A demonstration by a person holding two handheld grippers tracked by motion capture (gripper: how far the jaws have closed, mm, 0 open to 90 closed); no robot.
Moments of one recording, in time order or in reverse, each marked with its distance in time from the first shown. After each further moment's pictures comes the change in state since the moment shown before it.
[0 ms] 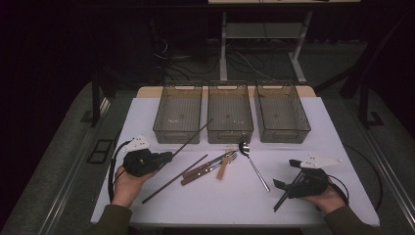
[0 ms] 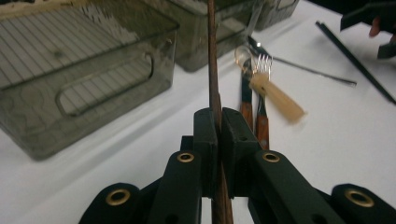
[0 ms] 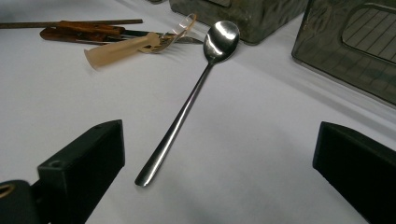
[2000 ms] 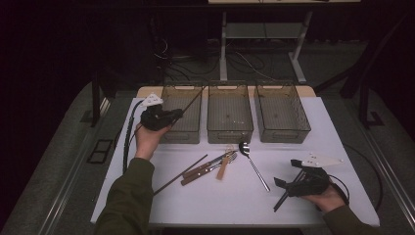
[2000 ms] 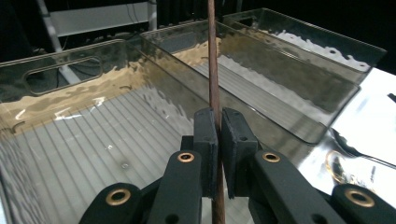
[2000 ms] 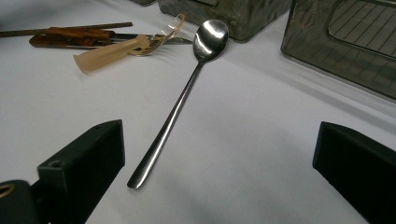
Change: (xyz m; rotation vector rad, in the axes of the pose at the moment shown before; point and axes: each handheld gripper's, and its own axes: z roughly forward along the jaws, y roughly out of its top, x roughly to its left) left arm 0.078 0.077 0.071 -0.129 0.087 -0.003; right arm -0.004 -0.002 0.000 -0.002 -0.018 0.043
